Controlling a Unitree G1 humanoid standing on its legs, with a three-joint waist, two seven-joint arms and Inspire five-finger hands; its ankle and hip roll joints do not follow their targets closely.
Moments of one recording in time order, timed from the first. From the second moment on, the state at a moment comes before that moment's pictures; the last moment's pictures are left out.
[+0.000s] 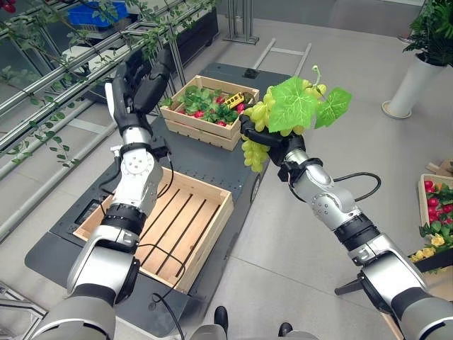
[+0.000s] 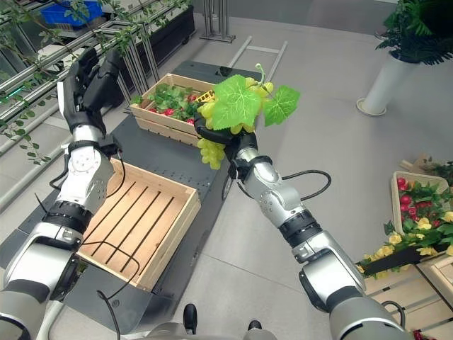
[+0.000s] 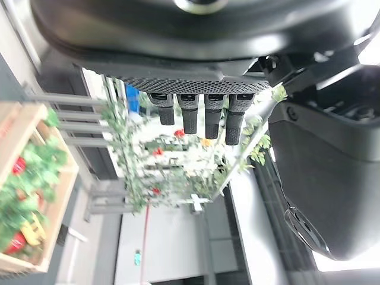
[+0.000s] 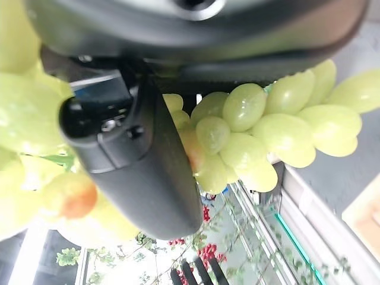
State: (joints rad) left arm -0.74 0.54 -0.21 0.67 -0.58 -0.34 0.39; right arm -0.76 -0.37 0.47 0.35 0.90 0.03 -0.18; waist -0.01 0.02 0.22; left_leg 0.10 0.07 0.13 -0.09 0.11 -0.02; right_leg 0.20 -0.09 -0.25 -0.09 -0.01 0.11
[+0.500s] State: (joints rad) left arm -0.07 0.32 -0.16 0.47 -0.48 -0.25 0.24; right arm -0.42 -0.51 0.28 0.11 0.73 0.02 -0.12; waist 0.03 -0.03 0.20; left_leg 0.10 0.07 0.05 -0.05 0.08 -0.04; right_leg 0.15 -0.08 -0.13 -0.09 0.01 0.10
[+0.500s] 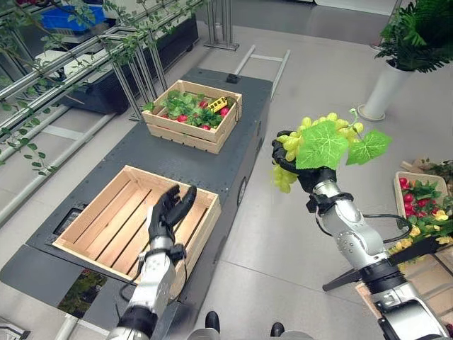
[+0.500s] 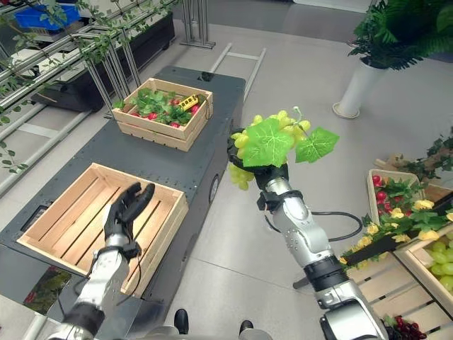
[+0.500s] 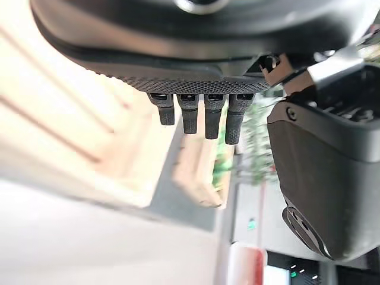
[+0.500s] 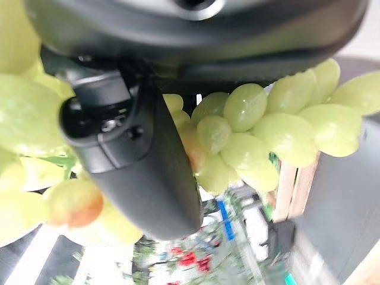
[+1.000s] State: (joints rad) left arm -0.17 0.38 -0.22 0.47 -0.53 -0.20 0.26; right arm -0.36 -0.51 0.27 0.09 0.68 0.02 -0.02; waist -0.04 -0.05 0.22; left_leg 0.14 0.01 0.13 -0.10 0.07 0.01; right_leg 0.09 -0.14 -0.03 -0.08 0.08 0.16
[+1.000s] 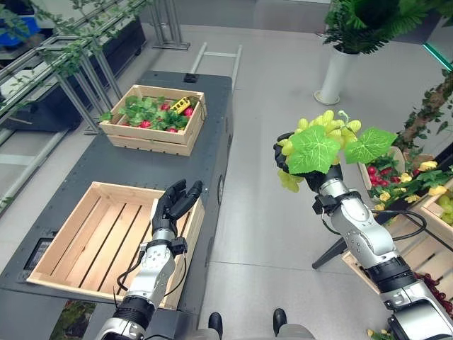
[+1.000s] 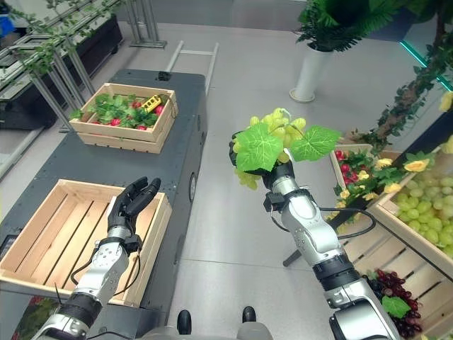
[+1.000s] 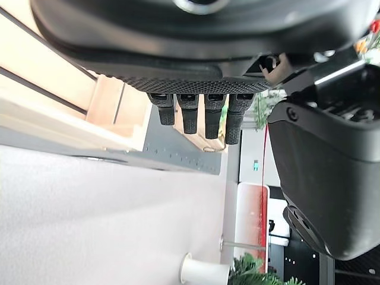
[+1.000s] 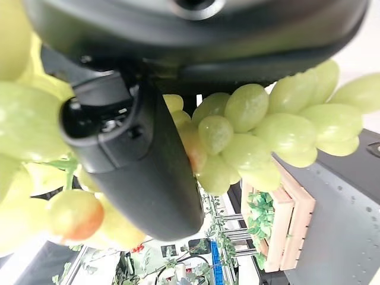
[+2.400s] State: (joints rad) left arm -0.06 0.37 -0.15 0.51 -0.53 -0.25 0.19; right arm -0.05 -0.80 -0.09 -0.20 0.69 0.15 0.36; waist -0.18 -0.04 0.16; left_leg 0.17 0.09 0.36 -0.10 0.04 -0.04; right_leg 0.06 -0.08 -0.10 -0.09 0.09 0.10
